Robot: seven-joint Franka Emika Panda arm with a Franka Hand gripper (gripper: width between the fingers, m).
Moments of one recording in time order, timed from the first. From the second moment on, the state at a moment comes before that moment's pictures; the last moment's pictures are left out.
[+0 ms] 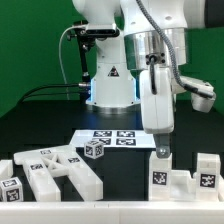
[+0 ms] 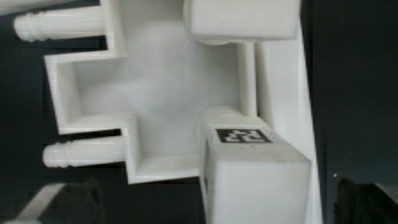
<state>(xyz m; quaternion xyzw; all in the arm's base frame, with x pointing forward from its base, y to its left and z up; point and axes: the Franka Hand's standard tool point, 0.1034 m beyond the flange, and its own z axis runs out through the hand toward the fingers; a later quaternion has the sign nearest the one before) 0.624 0.051 0.095 -0.67 0.74 -0.01 0.08</state>
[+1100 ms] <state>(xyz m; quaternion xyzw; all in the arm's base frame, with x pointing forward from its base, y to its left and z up) 0.604 0.063 0.088 -0.98 0.17 -0.10 0.03</state>
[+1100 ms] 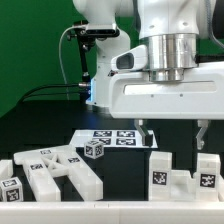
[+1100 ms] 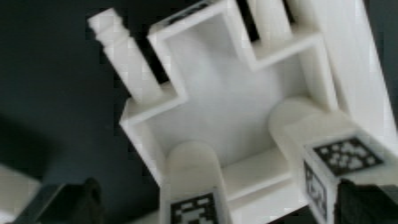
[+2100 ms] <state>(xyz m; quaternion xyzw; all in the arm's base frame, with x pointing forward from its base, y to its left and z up) 0.597 0.027 0.067 -0.95 0.07 -0.29 -0.04</state>
